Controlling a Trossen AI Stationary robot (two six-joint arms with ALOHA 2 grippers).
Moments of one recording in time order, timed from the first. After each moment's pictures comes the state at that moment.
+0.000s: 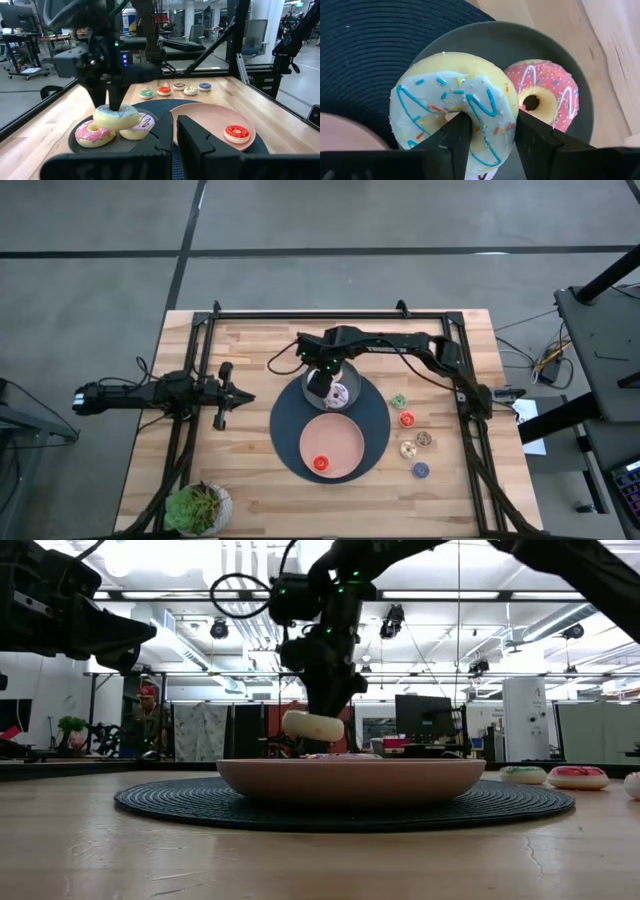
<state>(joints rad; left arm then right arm) 0.01 0.10 0.01 0.03 0.05 0.03 -0.20 2.23 1.97 -1.08 0.00 0.26</state>
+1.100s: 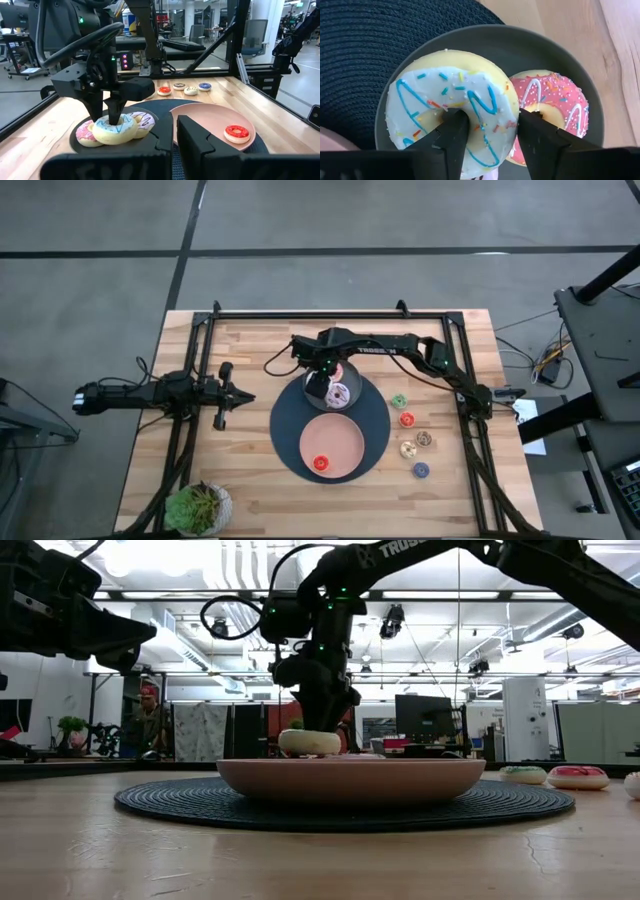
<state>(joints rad) 0.01 0.10 0.01 0.03 0.05 0.03 -0.21 2.32 2.05 -1.12 0.00 0.20</state>
